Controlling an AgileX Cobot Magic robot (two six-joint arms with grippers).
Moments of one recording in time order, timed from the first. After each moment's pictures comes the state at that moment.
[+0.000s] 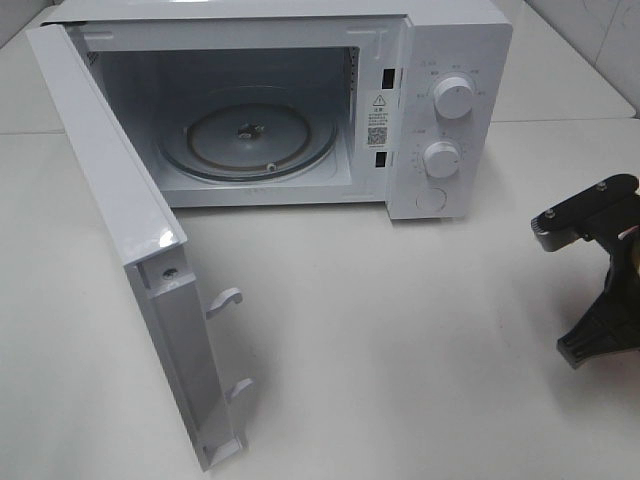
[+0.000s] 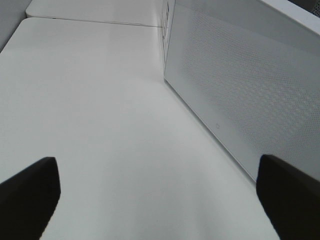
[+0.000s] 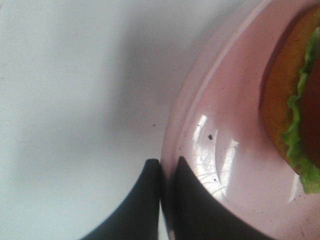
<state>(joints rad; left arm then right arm) 0.04 -0.01 -0.52 -0.15 1.07 0.03 0.41 1.53 -0.61 -0.69 0.69 0.55</state>
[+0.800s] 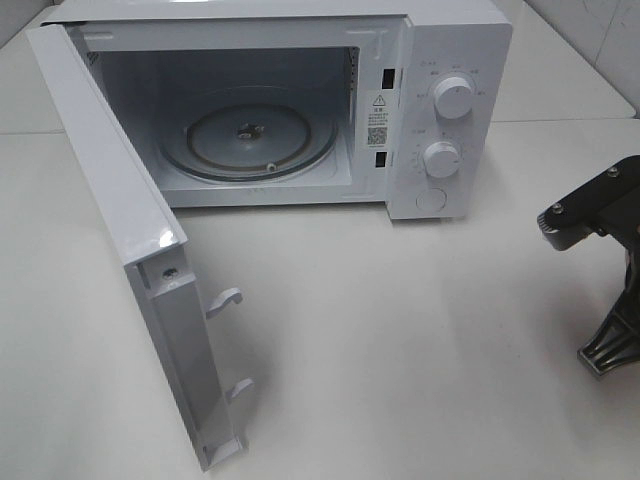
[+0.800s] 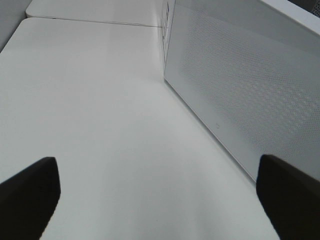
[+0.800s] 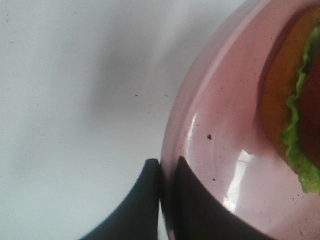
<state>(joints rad) 0.04 -0.01 -0.52 -0.15 1.07 0.03 0.55 1.39 -0.61 -0.69 0.88 0.55</state>
